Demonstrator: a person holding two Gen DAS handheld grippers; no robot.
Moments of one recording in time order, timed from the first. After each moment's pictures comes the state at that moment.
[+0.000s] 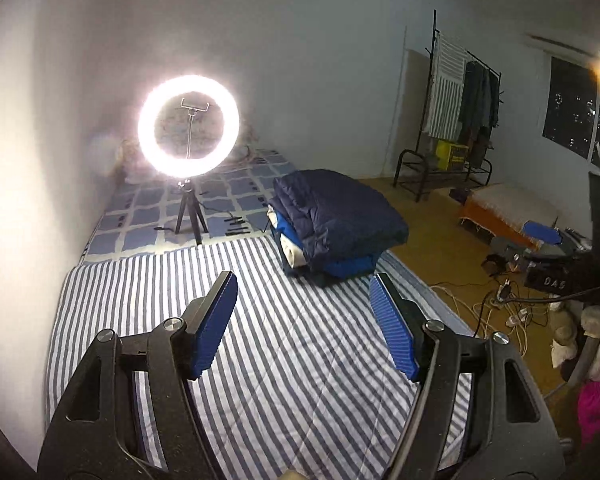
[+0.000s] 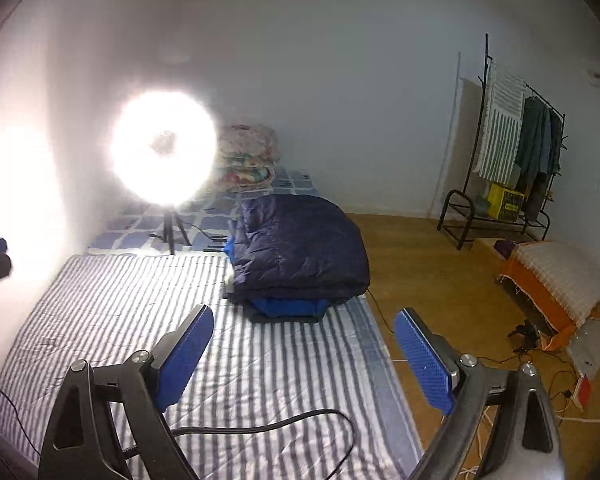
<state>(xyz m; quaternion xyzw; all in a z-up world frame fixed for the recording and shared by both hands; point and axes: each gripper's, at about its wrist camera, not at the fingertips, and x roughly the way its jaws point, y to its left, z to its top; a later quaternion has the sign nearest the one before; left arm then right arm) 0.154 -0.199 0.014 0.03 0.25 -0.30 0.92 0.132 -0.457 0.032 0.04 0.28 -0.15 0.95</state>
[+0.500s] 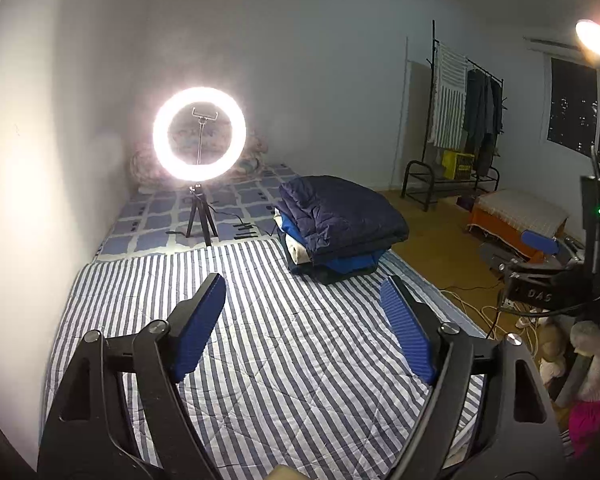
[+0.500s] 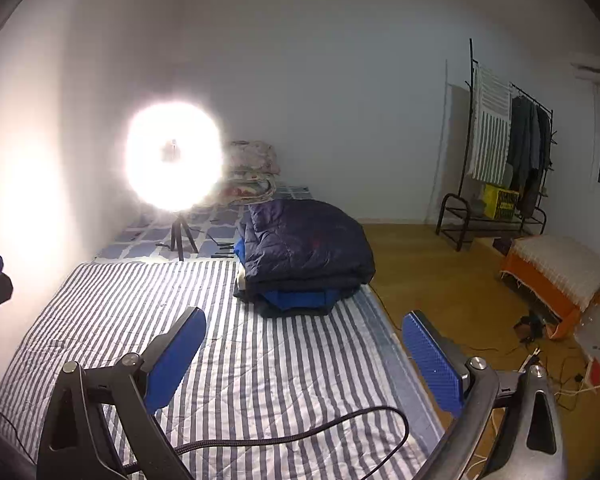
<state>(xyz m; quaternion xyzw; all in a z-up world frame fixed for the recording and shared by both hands) 0.105 -0.192 -0.011 0.03 0.21 -0.28 0.94 0.098 -0.428 -0.004 0.05 0.24 -0.16 0.96</state>
